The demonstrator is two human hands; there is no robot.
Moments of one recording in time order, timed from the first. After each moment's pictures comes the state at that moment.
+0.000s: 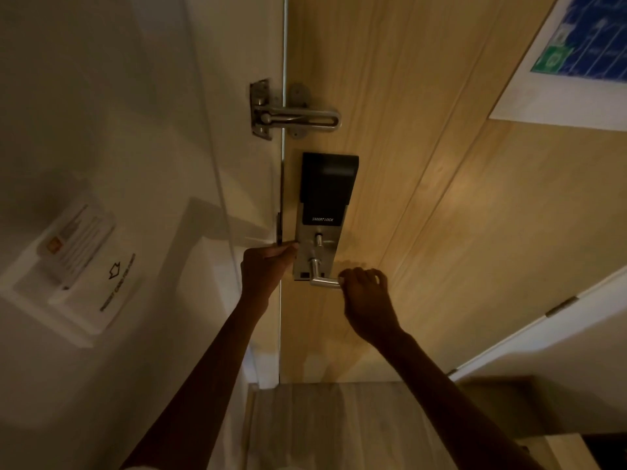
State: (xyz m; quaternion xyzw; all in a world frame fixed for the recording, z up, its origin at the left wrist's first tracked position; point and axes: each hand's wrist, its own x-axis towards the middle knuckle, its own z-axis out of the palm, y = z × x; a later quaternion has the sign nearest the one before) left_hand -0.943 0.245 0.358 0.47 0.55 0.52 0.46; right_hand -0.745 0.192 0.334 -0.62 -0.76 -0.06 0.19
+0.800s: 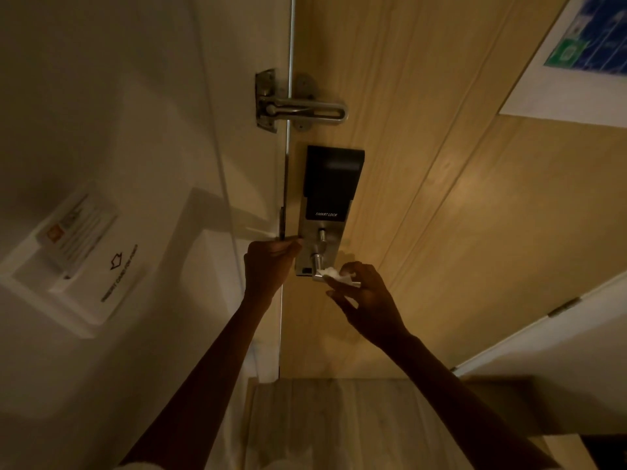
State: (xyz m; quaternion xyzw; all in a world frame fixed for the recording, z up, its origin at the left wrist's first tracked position) left_hand -0.936 0.238 0.367 0.60 0.58 0.50 0.25; right_hand -0.734 0.187 0.330 -0.48 -0.82 -0.03 0.31
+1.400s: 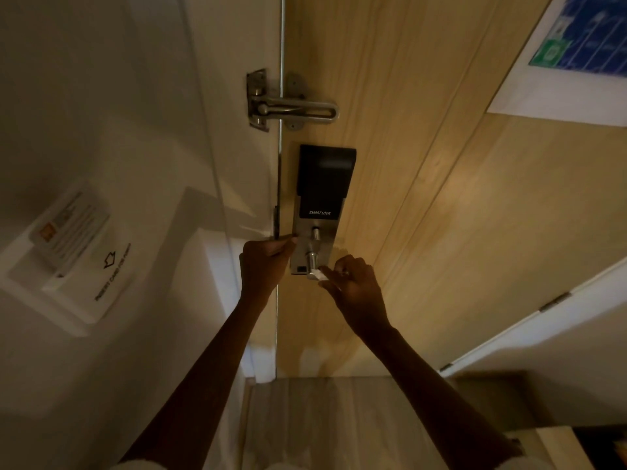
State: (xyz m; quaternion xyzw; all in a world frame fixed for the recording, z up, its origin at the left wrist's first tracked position) left_hand -0.936 0.235 0.369 0.62 0.57 0.50 0.22; right_hand -0.749 0.195 0.329 -0.51 -0.79 -0.14 0.30
